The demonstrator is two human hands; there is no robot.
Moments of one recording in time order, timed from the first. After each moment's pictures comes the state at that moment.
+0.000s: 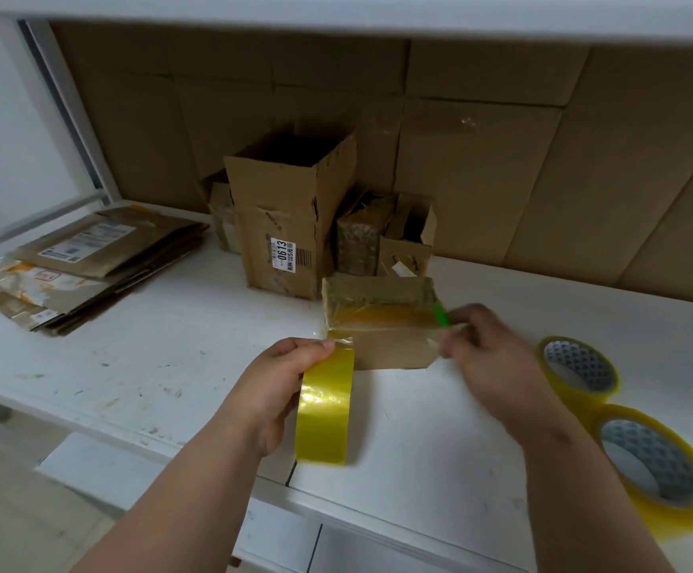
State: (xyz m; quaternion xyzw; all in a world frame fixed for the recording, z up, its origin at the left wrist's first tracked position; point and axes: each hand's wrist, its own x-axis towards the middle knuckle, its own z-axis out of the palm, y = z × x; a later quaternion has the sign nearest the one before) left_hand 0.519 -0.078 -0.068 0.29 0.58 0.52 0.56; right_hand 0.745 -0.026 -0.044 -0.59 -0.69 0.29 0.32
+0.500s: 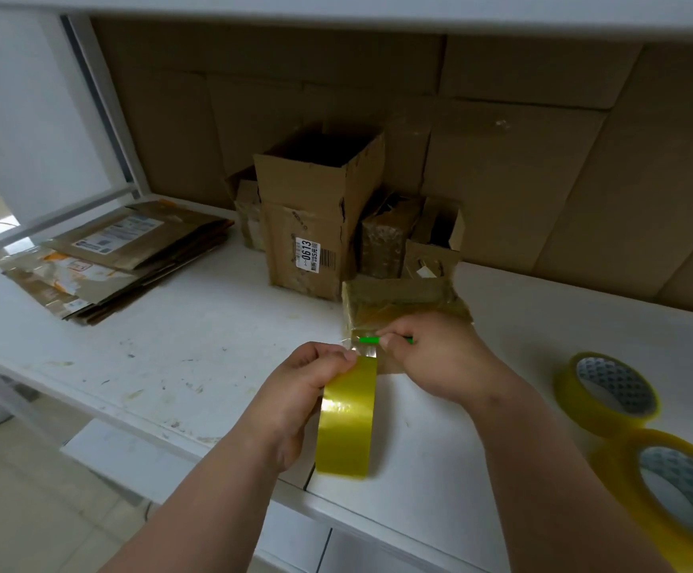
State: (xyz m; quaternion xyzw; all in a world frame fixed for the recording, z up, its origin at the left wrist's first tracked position) left_hand 0.519 -0.086 -0.073 0.28 0.54 0.55 0.58; right_hand 0.677 0.002 -0.037 -0.51 -0.82 0.22 0.12
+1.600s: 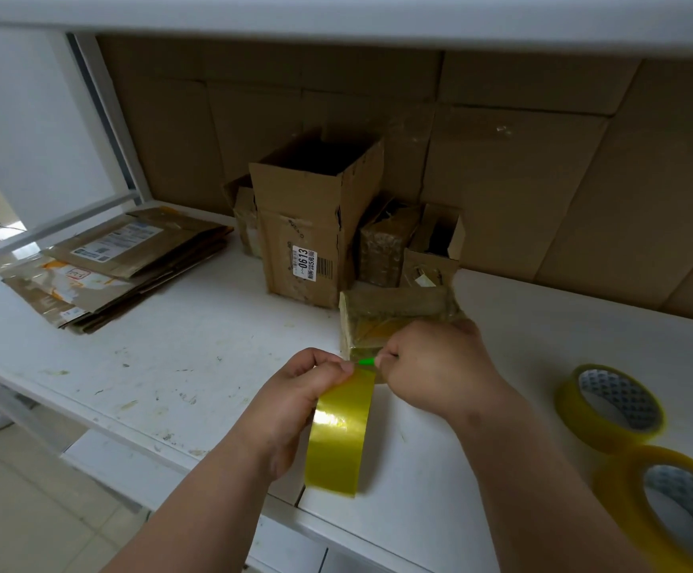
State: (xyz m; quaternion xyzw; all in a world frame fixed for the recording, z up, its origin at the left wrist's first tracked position) left_hand 0.517 -0.080 -0.074 0.31 0.55 0.53 0.56; right_hand 0.671 0.002 -0.034 -0.51 -0.86 0.04 0.08
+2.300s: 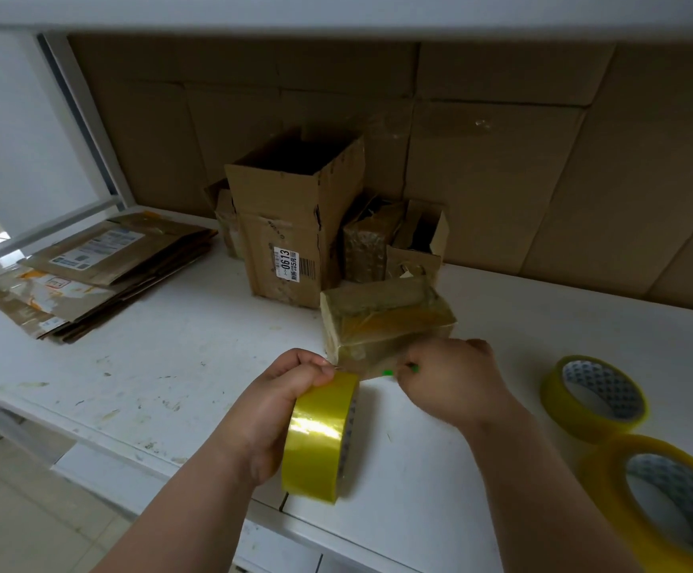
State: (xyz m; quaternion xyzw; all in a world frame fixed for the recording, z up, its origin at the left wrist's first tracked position) left_hand 0.520 -0.078 -0.072 0.29 0.54 0.53 0.58; right_hand 0.708 0.013 -0.066 -0.55 -0.83 0.04 0.08
